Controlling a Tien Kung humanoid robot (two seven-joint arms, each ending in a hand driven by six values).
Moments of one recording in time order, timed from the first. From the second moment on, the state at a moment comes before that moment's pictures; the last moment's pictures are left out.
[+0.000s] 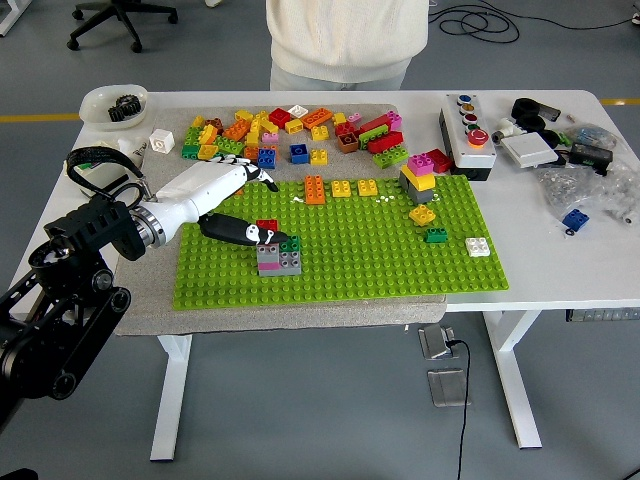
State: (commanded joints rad) left arm -0.48 0.20 -1.21 -1.31 2.27 -0.25 -0.14; right arm 0.07 -0.09 1.68 0.18 -1.74 0.03 -0.08
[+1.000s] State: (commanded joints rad) left arm -0.41 0.20 -1.20 -1.27 2.27 -0.18 -0.19; right arm 0.06 -0.09 1.68 0.18 -1.75 0.03 -0.09
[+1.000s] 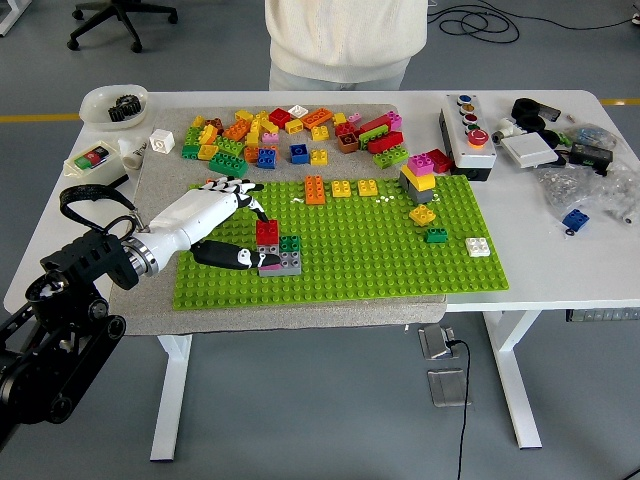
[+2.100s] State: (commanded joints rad) left arm -0.43 0.18 -1.18 -1.23 2.27 -0.18 -0.19; right arm 0.07 -0.09 1.68 0.18 -1.75 0.03 -0.08
